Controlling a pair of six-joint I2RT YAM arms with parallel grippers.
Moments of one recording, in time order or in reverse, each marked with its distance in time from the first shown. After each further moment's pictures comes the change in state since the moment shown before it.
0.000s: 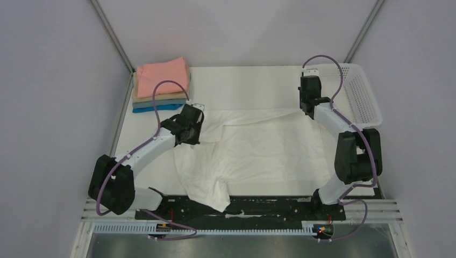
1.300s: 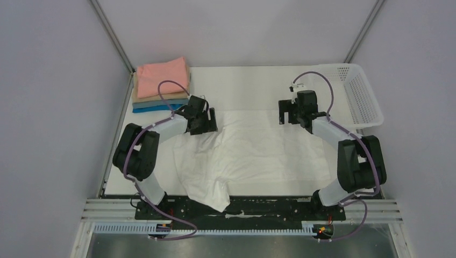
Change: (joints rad) left arm 0.068 0.345 0.053 0.282 0.154 -0.286; right arm 0.039 -0.114 -0.234 0.090 -0.394 0.033
